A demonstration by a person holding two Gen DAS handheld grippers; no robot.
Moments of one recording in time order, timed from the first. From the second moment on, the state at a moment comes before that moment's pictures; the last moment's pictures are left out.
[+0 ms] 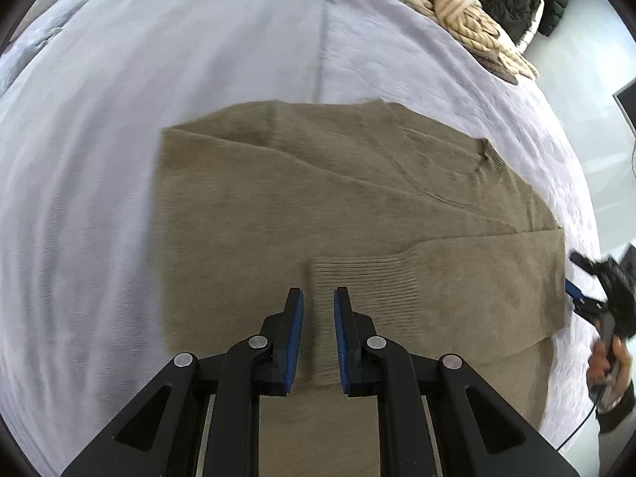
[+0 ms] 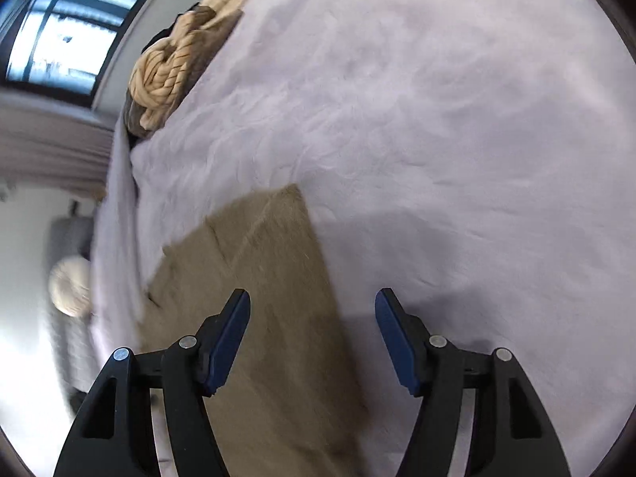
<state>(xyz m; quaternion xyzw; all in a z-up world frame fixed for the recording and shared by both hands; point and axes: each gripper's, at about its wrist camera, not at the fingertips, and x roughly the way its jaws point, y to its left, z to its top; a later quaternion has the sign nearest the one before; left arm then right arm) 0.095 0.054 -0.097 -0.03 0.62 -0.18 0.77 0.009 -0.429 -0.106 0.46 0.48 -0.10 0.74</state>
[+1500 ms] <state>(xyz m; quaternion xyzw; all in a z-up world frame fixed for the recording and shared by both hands) 0.062 0.048 -0.109 0.08 0.62 -0.17 0.77 -0.040 -0.339 -0.089 0.29 0.56 -0.11 0.77</state>
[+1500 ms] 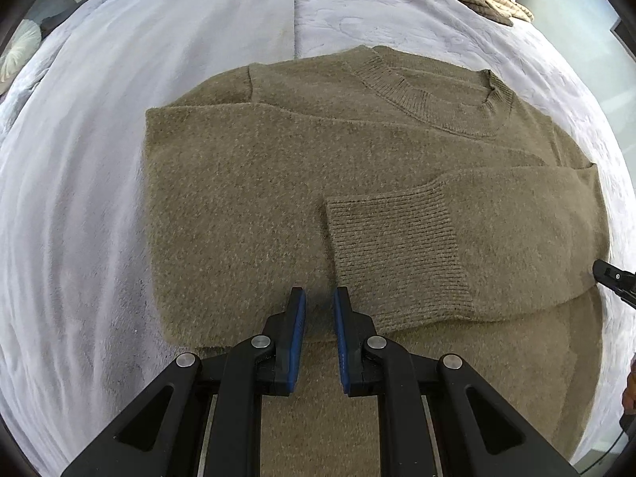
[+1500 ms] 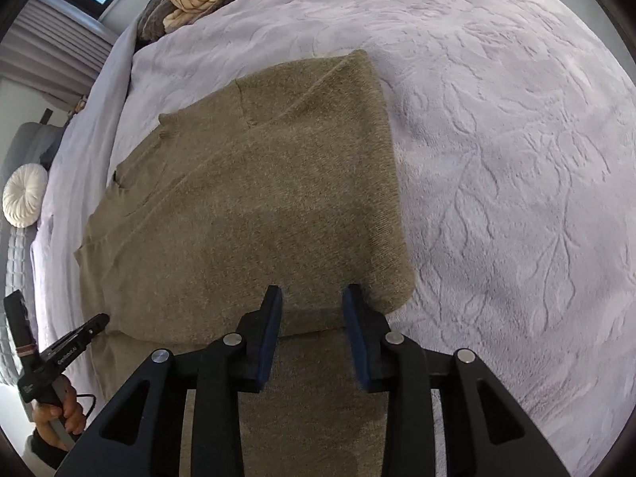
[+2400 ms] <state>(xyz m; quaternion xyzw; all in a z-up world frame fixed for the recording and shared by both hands) 0.055 0.049 -0.104 0.07 0.62 -0.09 0.78 -0.038 -0.322 -0.071 0.30 0.57 -0.11 0.76</state>
